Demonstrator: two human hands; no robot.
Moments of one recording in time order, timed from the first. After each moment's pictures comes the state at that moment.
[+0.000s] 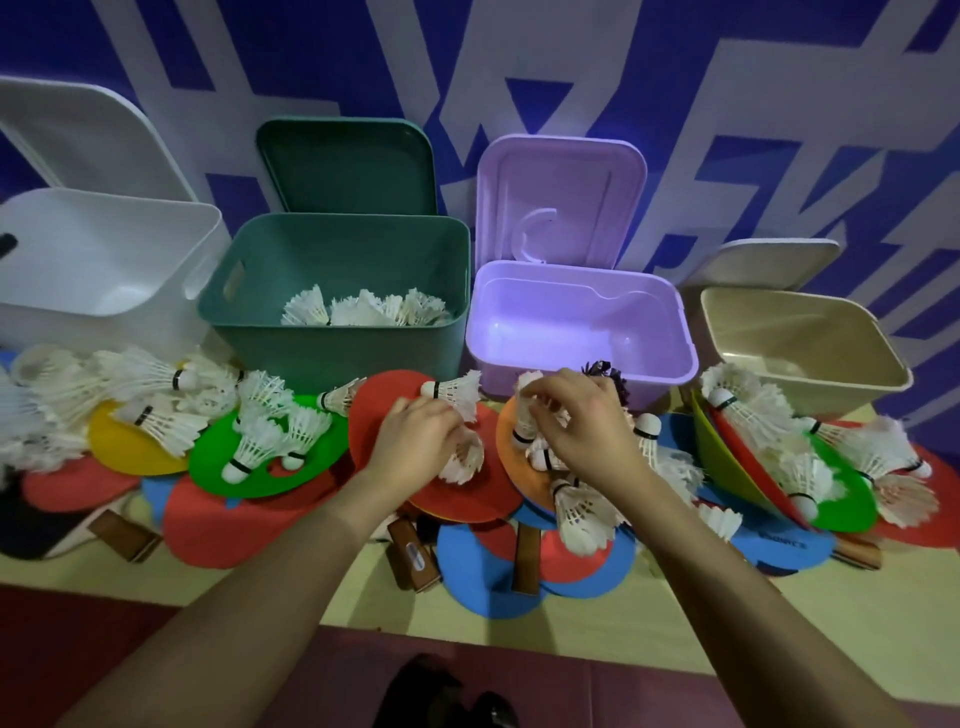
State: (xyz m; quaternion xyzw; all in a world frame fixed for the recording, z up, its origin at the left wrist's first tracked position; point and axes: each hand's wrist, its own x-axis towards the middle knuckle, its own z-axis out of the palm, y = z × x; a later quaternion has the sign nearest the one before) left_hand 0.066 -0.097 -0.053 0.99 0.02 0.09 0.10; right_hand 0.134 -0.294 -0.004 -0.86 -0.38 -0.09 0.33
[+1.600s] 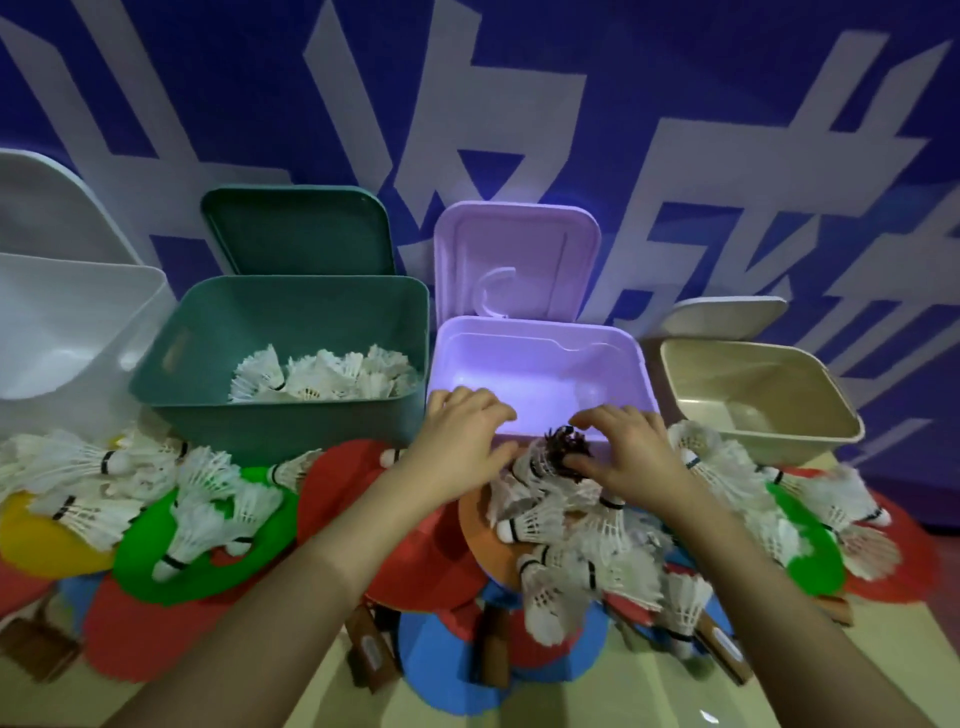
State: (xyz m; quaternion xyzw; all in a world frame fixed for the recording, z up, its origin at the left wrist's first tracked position) left_hand 0.143 -0.146 0.021 0.98 -0.06 0.07 0.16; right_hand 0.215 -0.357 0.005 -0.94 -0.31 0.00 0.17
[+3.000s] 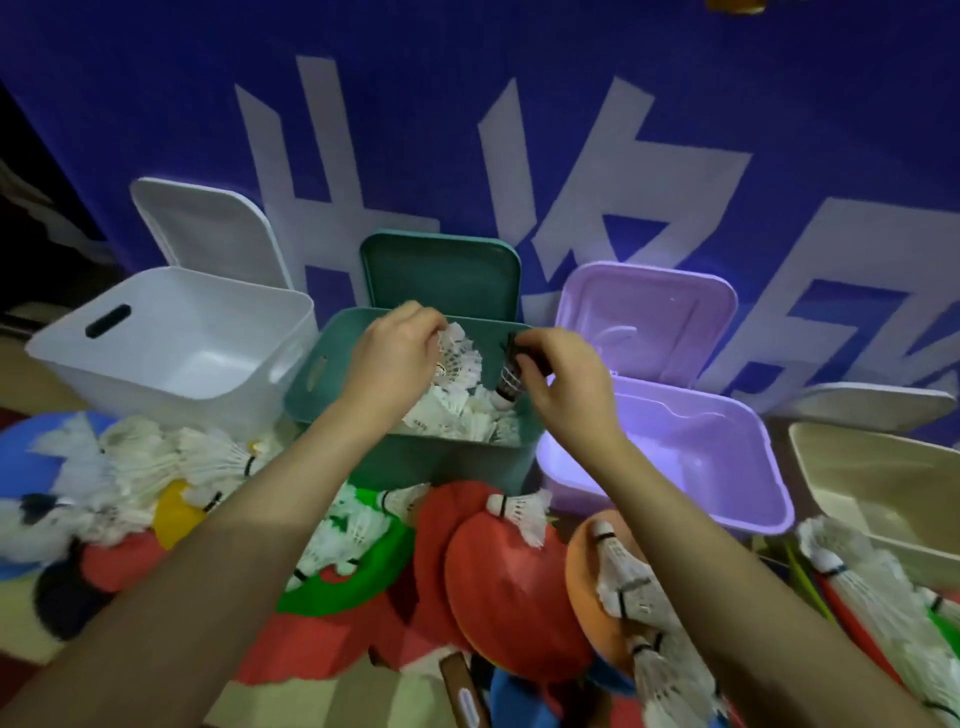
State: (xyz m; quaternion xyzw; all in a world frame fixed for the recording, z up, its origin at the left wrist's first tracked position) left_hand 0.127 0.033 0.092 0.93 0.09 0.33 0.16; right_hand 0.214 -0.138 0.072 -0.80 -0.41 -0.20 0.38
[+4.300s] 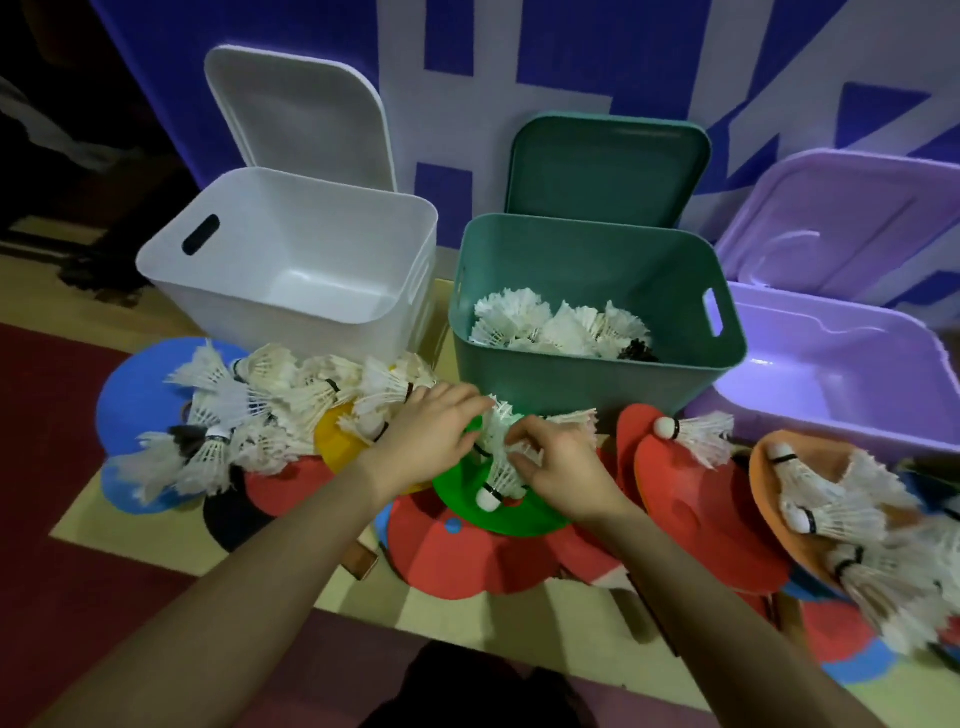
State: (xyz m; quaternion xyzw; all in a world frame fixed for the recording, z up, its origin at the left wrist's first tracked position) left_hand -0.009 0.167 -0.040 0.99 0.00 -0.03 0.10; right_hand 0.053 -0.009 -0.047 -0.86 -0.38 0.12 0.31
